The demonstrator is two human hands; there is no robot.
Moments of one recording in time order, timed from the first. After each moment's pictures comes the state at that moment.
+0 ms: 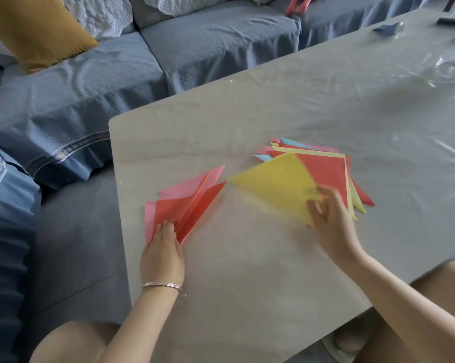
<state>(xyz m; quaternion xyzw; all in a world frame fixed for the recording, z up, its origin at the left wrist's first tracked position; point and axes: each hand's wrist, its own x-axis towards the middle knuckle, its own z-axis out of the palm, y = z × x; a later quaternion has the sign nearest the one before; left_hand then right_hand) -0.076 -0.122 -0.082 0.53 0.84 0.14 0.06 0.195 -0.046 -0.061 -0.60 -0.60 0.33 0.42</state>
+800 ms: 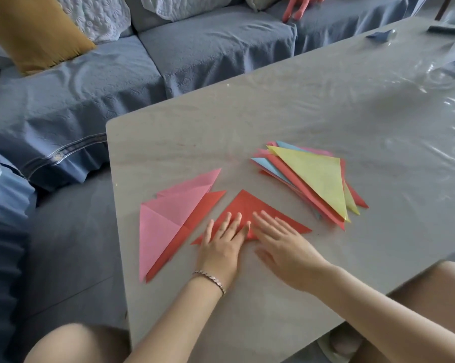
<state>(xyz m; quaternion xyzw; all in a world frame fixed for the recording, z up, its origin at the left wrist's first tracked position) -0.002 -0.098 -0.097 0.77 0.64 0.03 0.01 0.164 -0.067 -0.092 -0.41 -0.91 0.04 0.09</state>
